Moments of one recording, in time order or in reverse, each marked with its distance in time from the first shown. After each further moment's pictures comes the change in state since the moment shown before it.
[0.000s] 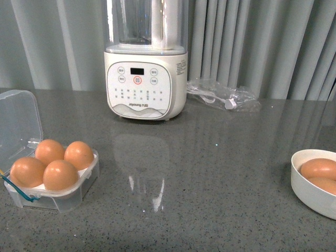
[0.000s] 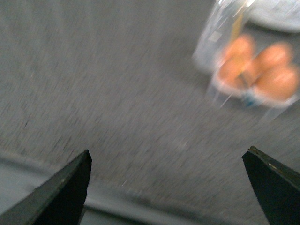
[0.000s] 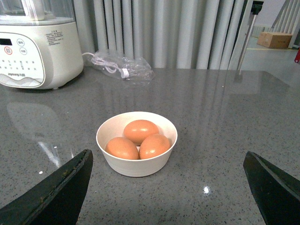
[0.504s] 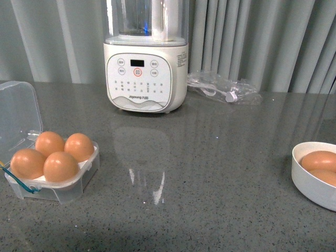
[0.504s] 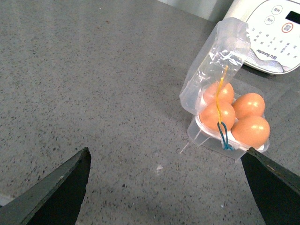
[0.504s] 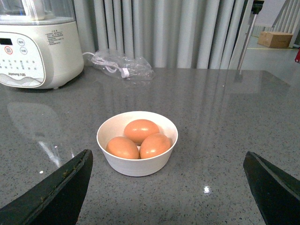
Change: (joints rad) left arm 0.158 0.284 0.070 0.330 0.217 -0.037; right arm 0.000 0.000 0.000 0.000 -0.001 0.002
